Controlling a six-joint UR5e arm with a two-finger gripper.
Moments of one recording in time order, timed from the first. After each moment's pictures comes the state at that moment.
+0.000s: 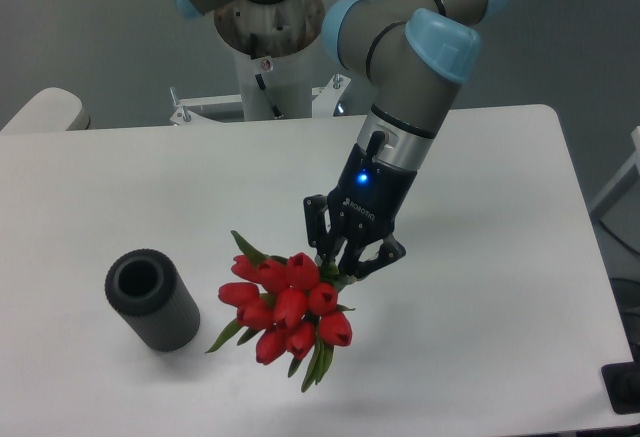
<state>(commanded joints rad) 2.57 -1.85 -1.62 -0.86 0.88 1.16</state>
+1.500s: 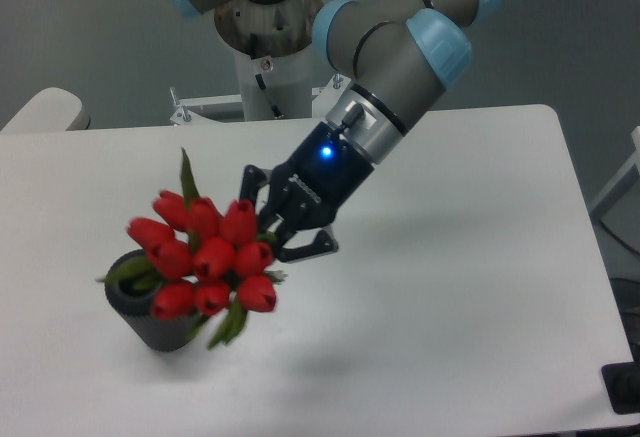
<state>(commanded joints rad) 2.50 -1.83 -1.62 -0.81 0.33 1.06</state>
